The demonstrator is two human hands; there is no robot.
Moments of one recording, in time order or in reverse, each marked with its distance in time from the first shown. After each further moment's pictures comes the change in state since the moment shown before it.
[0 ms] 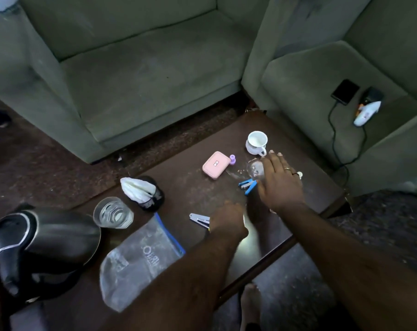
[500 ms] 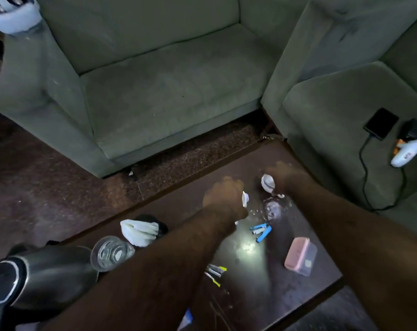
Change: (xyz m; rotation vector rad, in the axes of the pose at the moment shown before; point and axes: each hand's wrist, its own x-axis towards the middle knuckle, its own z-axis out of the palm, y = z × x) left_hand 0.105 -0.017 -0.131 -0.060 0.180 0.012; right_hand 0.199 0.020 -0.003 -0.080 -0.679 -0.182
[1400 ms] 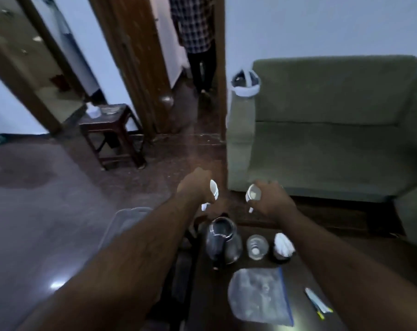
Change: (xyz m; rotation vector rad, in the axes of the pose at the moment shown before) left_hand -0.372 -0.301 -0.291 -0.064 0.350 -0.554; right_hand -0.245 -0.476 -0.145 0.248 0.327 -0.497
